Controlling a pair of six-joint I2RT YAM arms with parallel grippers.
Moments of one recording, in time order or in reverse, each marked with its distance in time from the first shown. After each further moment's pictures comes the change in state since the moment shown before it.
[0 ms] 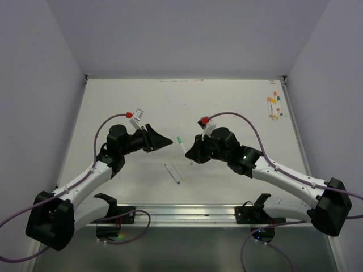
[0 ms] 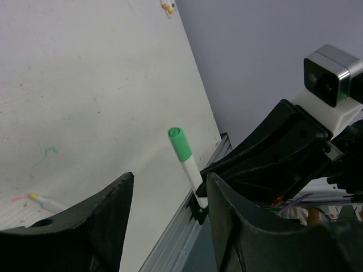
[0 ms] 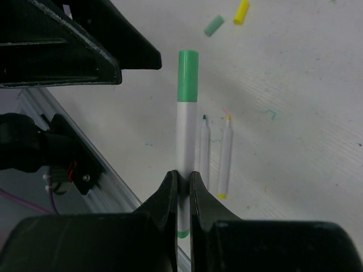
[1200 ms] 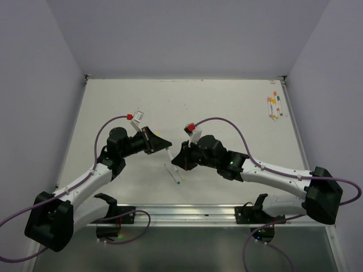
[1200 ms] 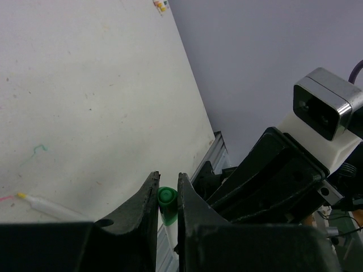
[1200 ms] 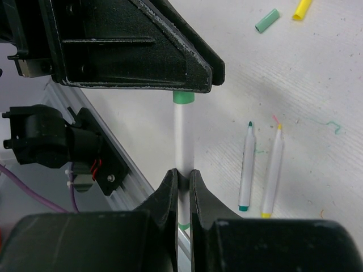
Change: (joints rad) left arm -0.019 -0.011 -0.039 0.073 -0.001 -0.038; right arm 0.166 0.127 -0.014 0.204 0.043 0.087
